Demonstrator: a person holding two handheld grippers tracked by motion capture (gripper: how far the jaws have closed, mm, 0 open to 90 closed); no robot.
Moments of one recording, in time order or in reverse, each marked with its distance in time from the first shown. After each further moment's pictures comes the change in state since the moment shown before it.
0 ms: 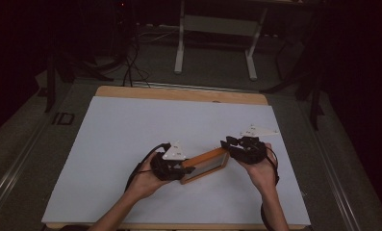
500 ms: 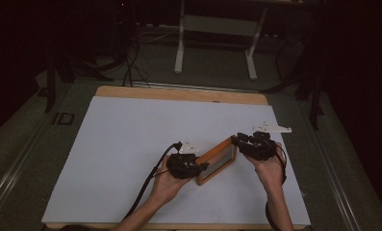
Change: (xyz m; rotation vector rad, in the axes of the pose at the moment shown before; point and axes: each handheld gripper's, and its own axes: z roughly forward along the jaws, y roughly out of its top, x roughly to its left) left arm -0.019 0.026 0.040 -0.035 0.067 -0.248; right arm -0.027 -0.004 -0.012 -0.015 -0.068 0.113
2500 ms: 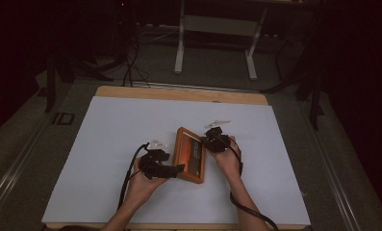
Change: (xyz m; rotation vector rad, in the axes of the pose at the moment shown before) left arm 0.049 -0.045 -0.035 0.025 0.084 -0.230; right arm 0.035 -0.010 0.145 0.224 -0.018 -0.079
